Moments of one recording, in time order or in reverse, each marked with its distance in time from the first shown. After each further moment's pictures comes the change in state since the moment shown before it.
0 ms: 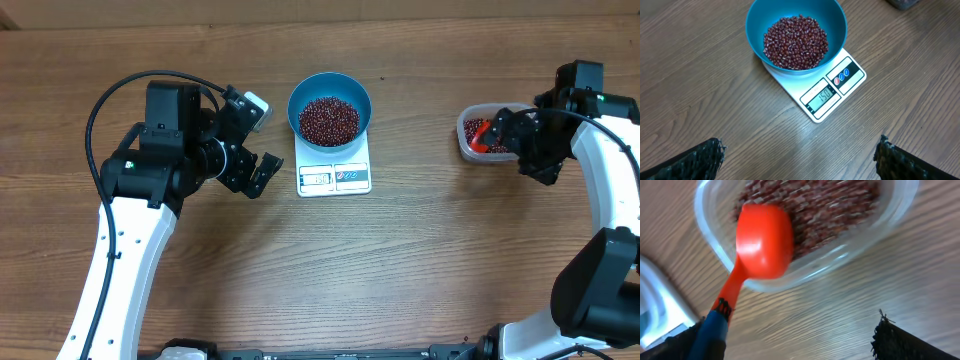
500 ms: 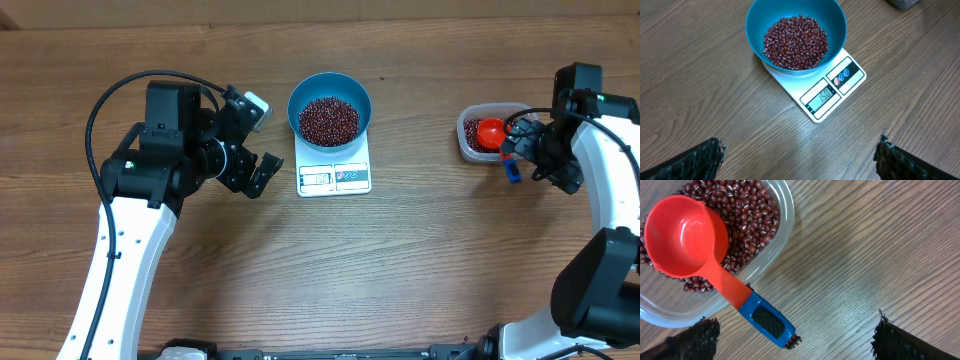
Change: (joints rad) left arm 0.000 0.000 0.000 0.000 0.000 0.000; right arm 0.000 0.000 0.000 -0.043 0.289 0.090
